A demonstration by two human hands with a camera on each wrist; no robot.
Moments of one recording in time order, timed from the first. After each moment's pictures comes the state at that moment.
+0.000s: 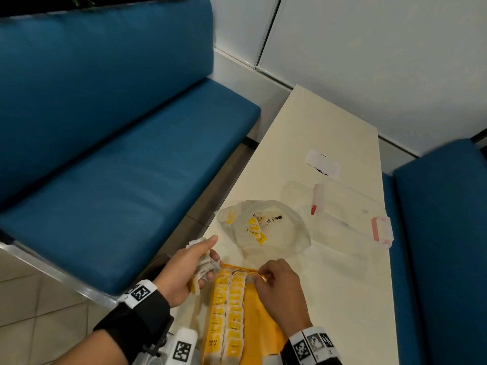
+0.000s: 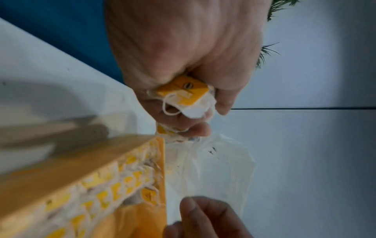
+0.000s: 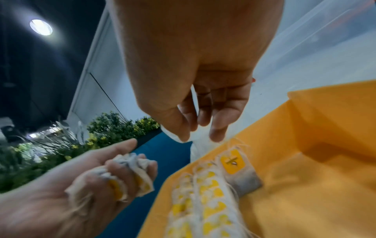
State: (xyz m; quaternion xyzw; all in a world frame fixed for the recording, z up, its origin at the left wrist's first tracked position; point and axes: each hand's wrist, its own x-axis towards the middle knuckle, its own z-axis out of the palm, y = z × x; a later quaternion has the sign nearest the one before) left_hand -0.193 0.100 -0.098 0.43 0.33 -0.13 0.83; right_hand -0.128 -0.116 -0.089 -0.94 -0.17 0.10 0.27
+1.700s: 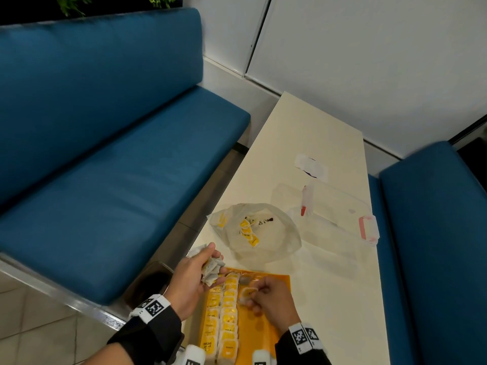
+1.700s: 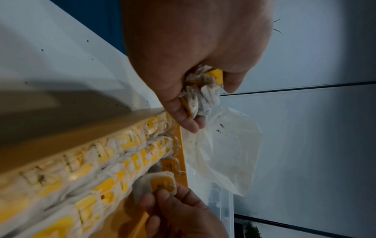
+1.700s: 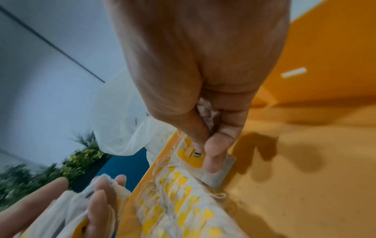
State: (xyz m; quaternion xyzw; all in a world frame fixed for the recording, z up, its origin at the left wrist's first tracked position) left_hand -0.195 0.065 -0.098 0.38 0.32 -0.03 0.87; right_hand -0.129 -0.130 -0.117 -0.84 0.07 0.31 0.43
